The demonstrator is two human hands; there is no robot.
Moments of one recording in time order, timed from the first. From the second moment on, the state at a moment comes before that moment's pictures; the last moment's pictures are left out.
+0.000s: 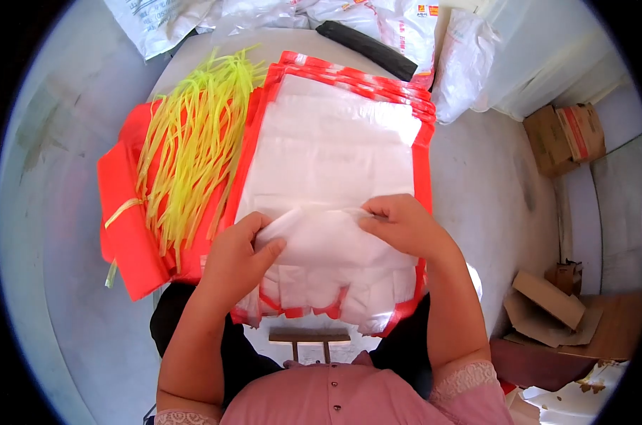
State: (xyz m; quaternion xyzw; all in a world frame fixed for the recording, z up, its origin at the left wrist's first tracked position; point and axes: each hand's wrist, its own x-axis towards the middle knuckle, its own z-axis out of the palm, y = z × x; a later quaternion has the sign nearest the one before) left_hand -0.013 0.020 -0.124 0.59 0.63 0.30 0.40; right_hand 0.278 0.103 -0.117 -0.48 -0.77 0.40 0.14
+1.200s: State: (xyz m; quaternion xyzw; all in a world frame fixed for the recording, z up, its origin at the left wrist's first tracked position) left_hand -0.020 0.027 -0.142 0.83 0.50 0.19 0.13; right_hand 0.313 0.067 -0.135 -0.37 -0.92 0.09 0.11
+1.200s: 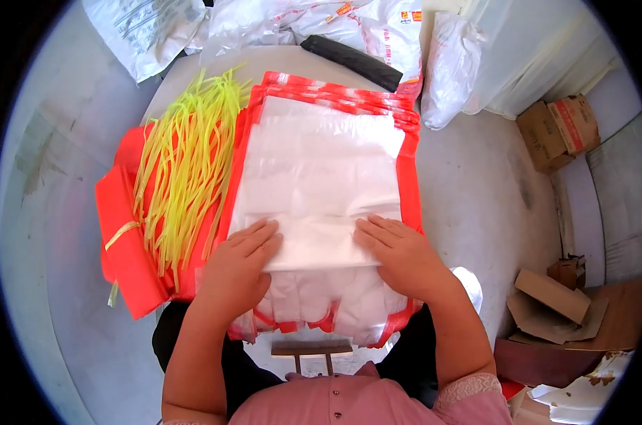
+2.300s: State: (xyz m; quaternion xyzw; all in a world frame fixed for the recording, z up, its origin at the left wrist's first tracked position) left_hand -0.003 0.061 -0.140 0.55 0.71 0.35 0.26; right_hand 0.317 0.112 -0.159 -0.64 -0.58 0.34 0.37
